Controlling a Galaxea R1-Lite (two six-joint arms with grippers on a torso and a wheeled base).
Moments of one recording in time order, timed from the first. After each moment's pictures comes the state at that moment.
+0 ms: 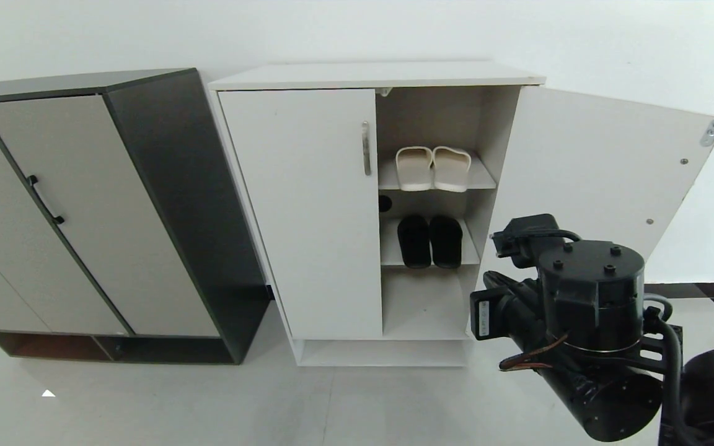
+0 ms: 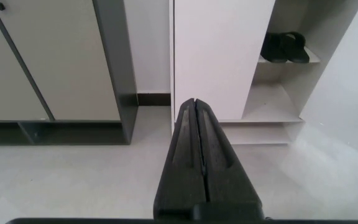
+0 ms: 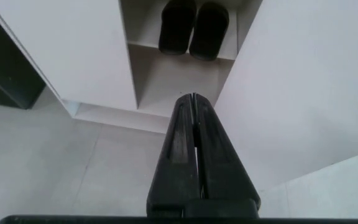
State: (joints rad) left arm 0.00 0.00 0.00 0.00 0.01 -0.01; right arm 0.90 1.69 -0.76 -0.69 -0.76 0.12
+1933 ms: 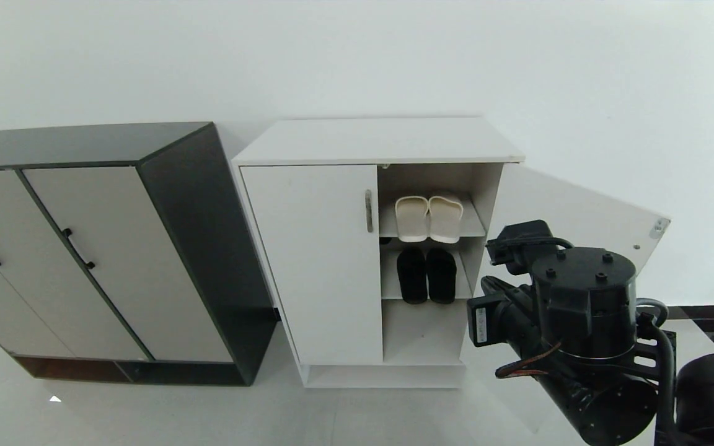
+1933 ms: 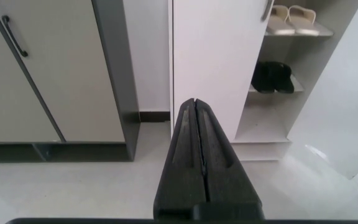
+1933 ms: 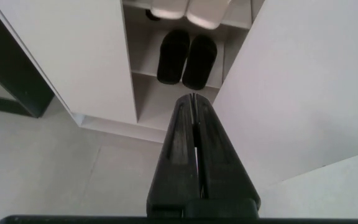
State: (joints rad) left arm 0.00 0.00 0.00 0.00 0.01 -0.01; right arm 0.90 1.71 -0.75 -0.69 -0.76 0.11
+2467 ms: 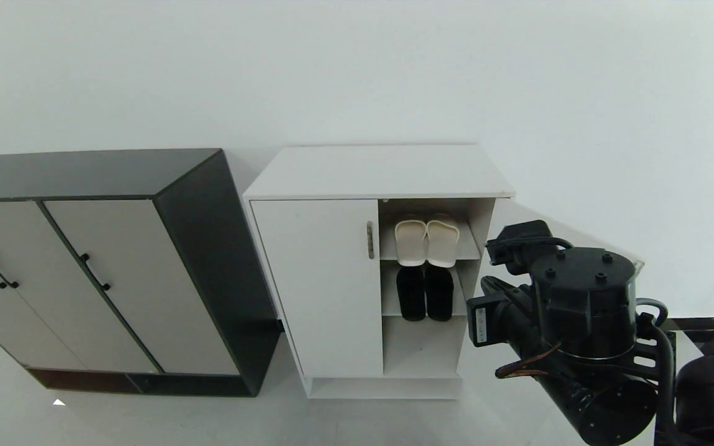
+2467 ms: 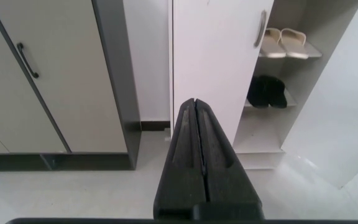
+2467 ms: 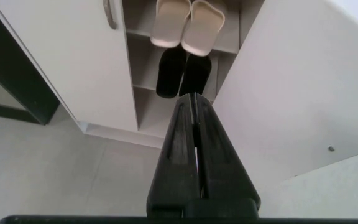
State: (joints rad) left arm 0.00 0.00 0.00 0.00 0.01 -0.01; right arm 0.90 1.71 -0.75 -0.69 -0.76 0.11
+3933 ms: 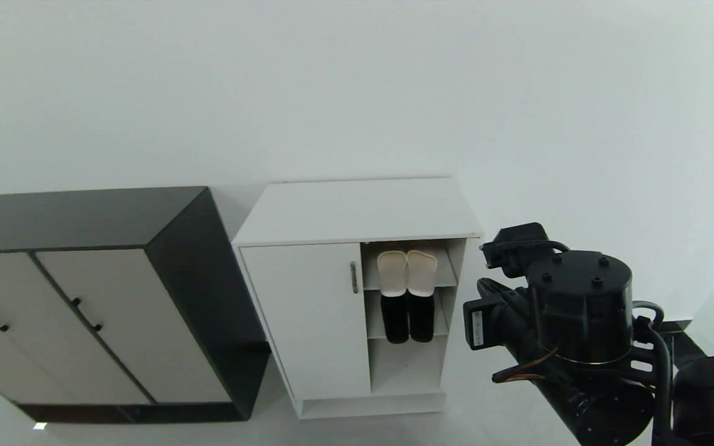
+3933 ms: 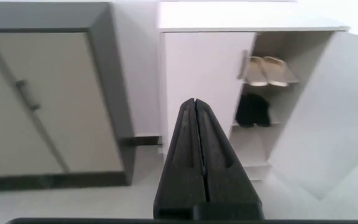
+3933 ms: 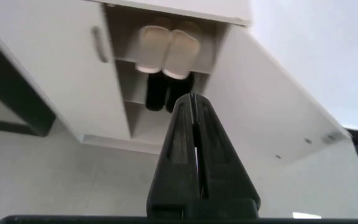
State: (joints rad) left arm 0.00 0.00 0.00 0.00 0.01 -0.01; right arm 0.90 1.71 -0.75 -0.69 -0.76 0.11
